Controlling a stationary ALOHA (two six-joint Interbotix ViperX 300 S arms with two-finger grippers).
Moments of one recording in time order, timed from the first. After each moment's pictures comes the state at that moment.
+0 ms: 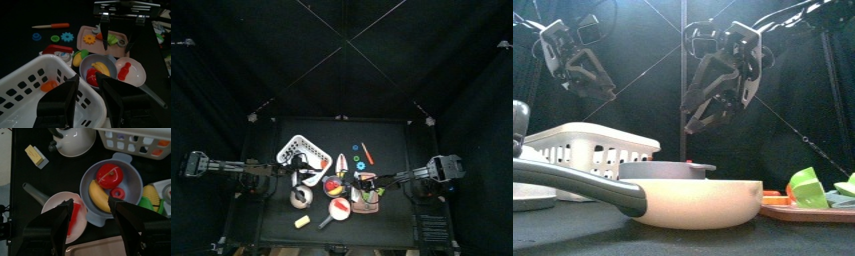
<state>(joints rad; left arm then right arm) 0.04 -0.65 1.11 0.60 -0.01 -0.74 0.17 0.06 0.54 -0.40 0.13 0.82</state>
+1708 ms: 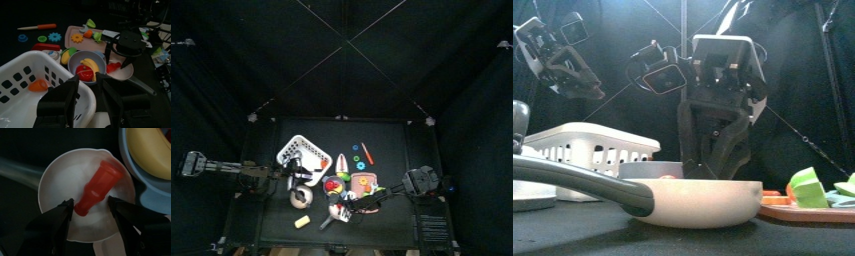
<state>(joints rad) 0.02 -0.71 1.15 0.60 -0.06 -0.74 0.28 0.36 0.25 -0.22 0.58 0.82</state>
